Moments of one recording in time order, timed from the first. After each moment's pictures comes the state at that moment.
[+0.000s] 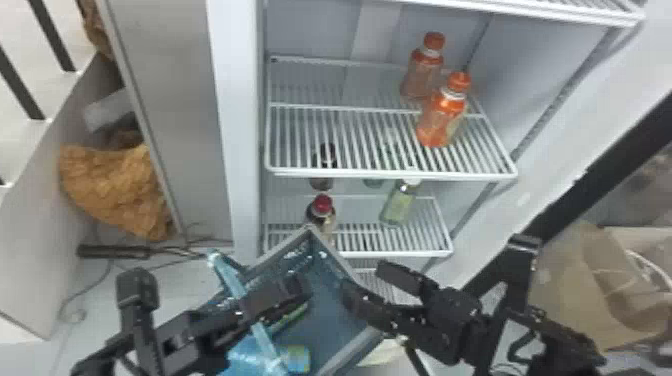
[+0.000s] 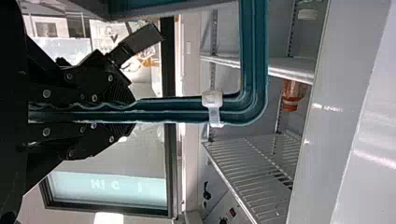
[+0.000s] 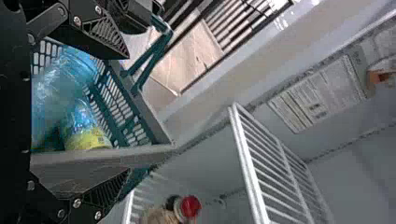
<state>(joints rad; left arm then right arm) 0.34 0.11 0.05 -1.74 1.35 1.18 -0.69 0.66 -0.21 -0.16 -2.37 -0.51 0.78 0.56</state>
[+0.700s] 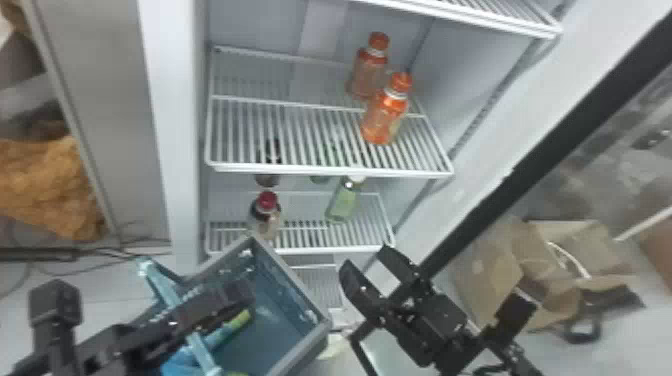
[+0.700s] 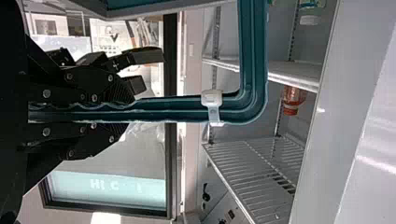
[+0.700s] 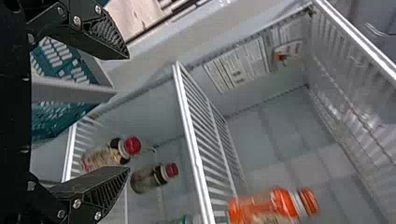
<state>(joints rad) 0.36 0.11 0.05 -1.74 1.35 1.18 -0.69 0.81 -0.16 -0.21 -2.19 -0.52 0.16 0.57</state>
